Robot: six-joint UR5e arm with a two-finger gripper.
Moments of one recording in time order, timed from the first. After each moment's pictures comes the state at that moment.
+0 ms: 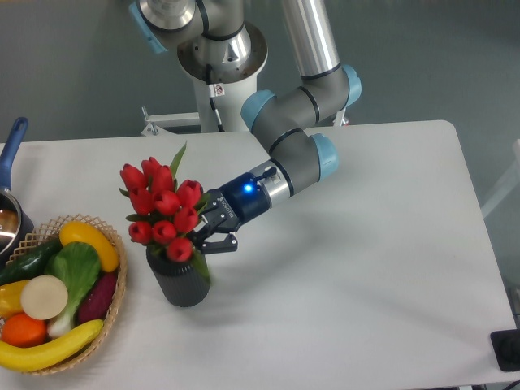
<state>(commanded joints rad) 2.58 -1.99 -2.05 -0.73 -0.01 1.55</state>
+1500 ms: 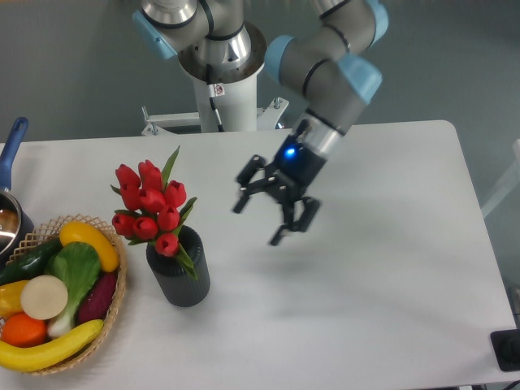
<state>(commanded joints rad) 2.82 -1.67 -1.97 -0.74 0.85 1.55</state>
